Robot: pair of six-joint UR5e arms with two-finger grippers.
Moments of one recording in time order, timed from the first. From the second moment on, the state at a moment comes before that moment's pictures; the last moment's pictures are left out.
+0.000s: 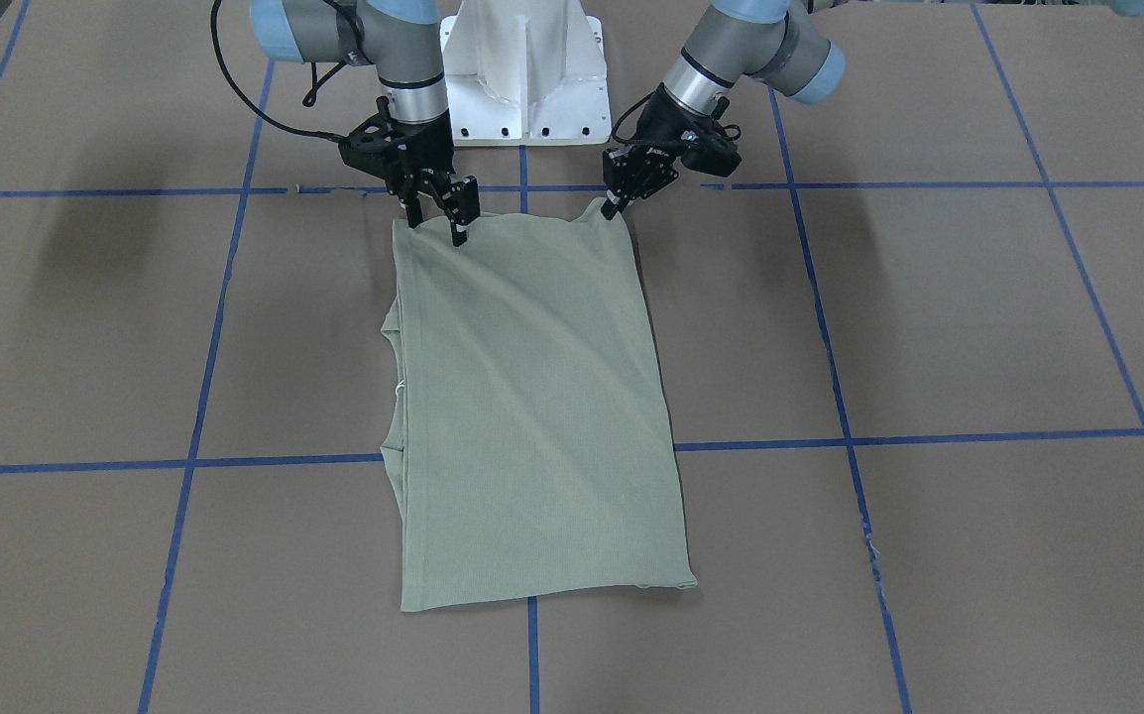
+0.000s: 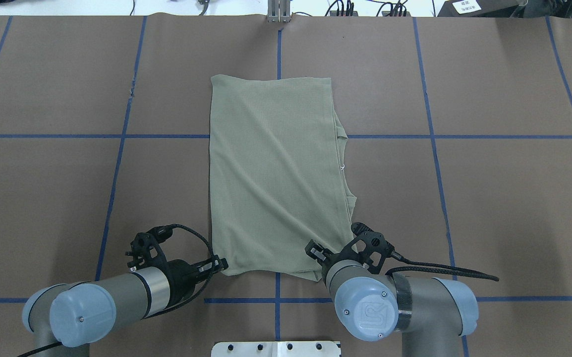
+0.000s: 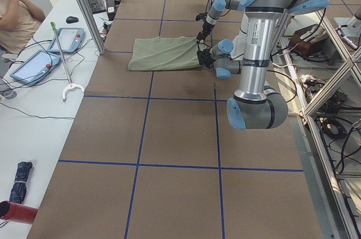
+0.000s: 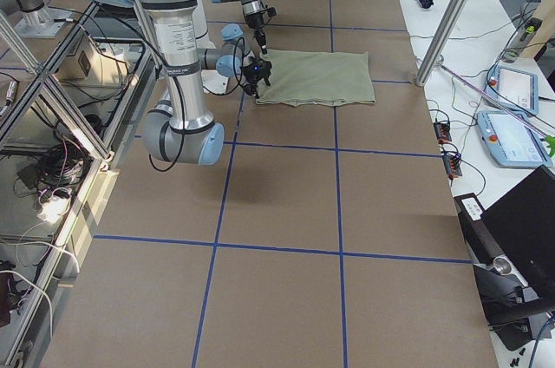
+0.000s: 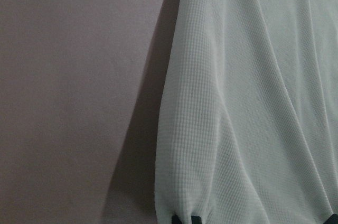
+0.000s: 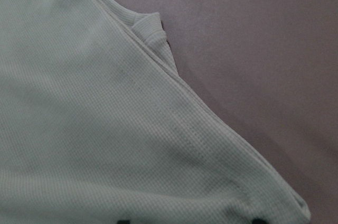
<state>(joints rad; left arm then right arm) -0.15 -1.78 -1.84 -2.43 -1.37 -1.83 0.14 -1.18 1.88 -1.45 1.31 2.13</state>
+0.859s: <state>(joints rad) -0.16 -1.78 -1.85 -2.43 -1.38 -1.83 0.14 -1.15 1.88 -1.46 1.30 2.17</state>
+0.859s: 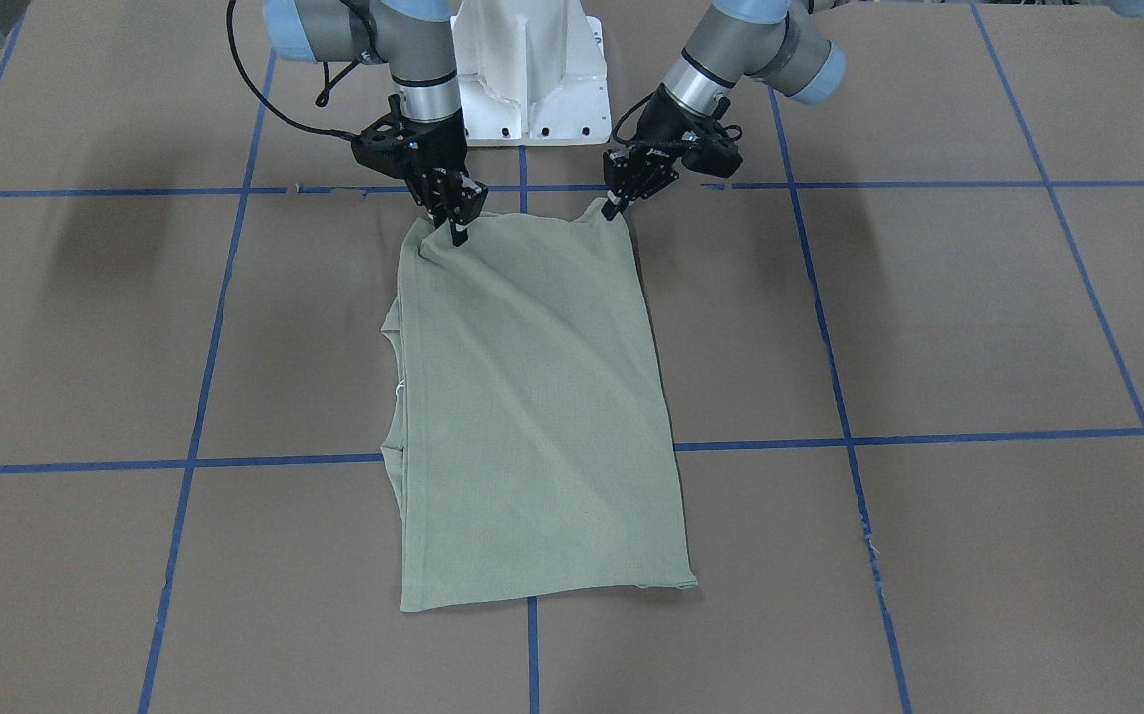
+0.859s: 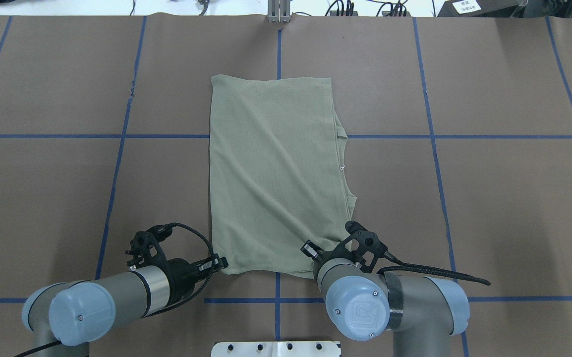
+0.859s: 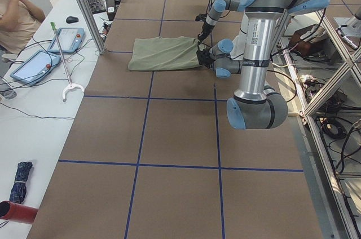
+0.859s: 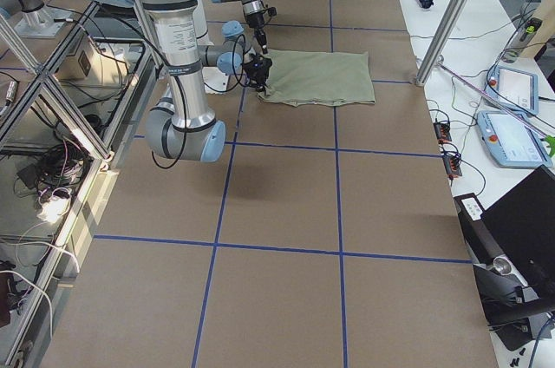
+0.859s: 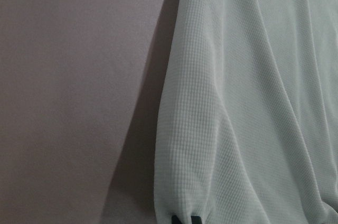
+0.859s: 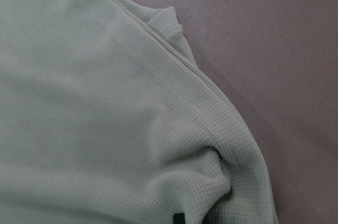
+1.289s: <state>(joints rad) -0.17 -1.76 -2.15 -2.18 -1.46 -1.76 0.13 -1.15 2.16 -1.72 1.31 2.16</state>
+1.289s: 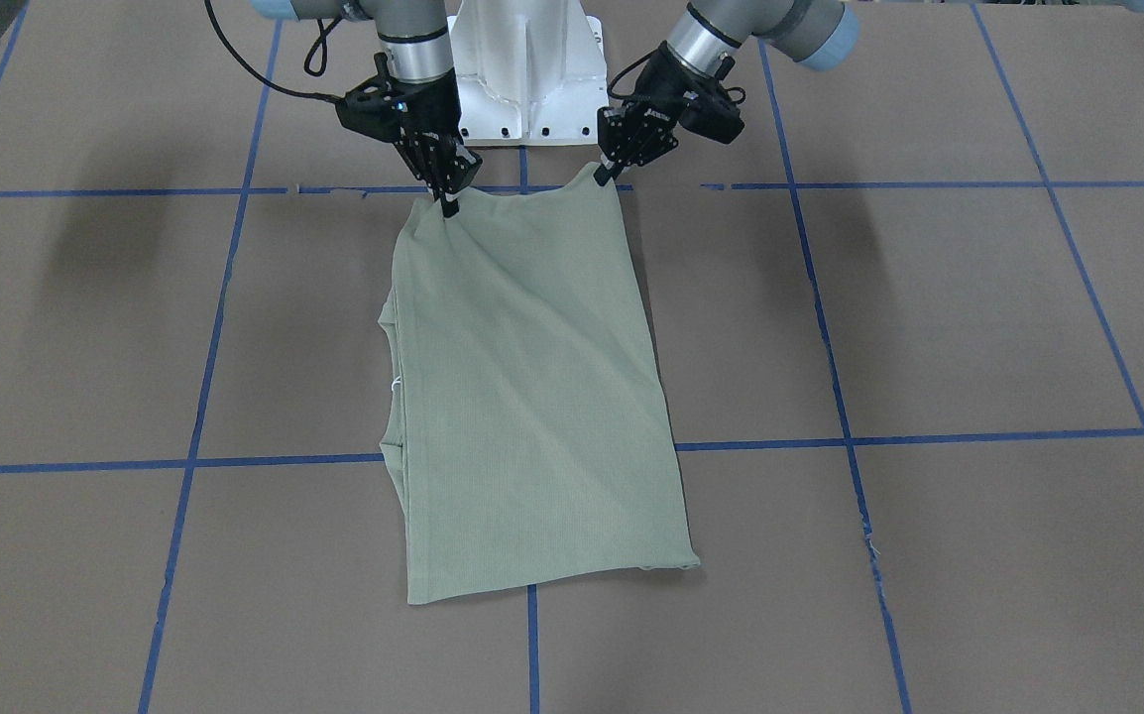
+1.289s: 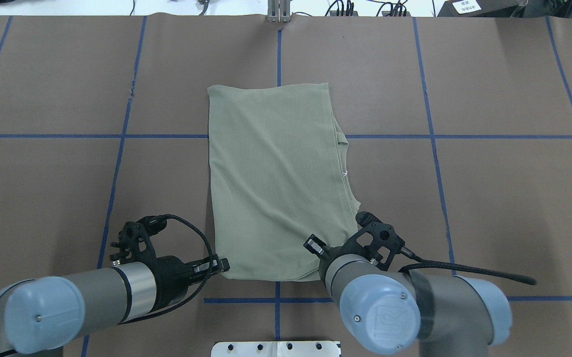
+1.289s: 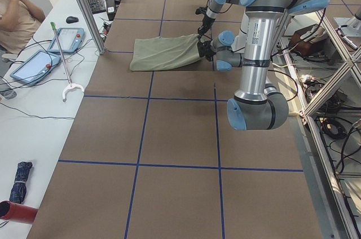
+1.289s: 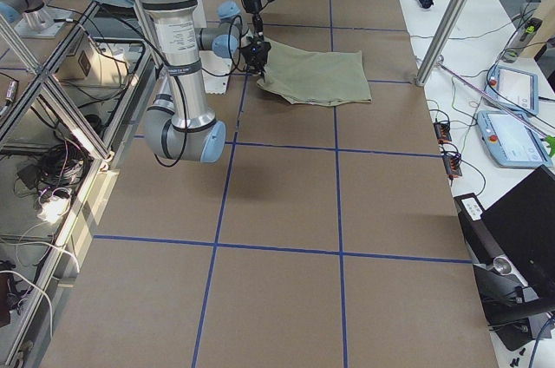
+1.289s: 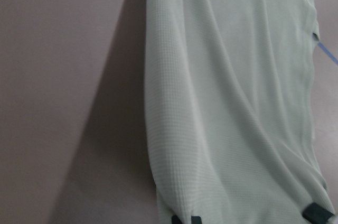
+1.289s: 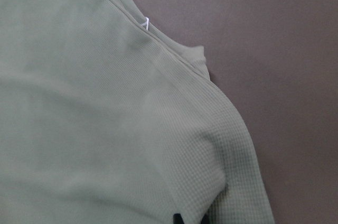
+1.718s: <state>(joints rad) -0.18 -1.77 -2.42 -1.89 -1.56 -1.75 0.09 -1.11 2.42 -1.99 1.33 2.16</state>
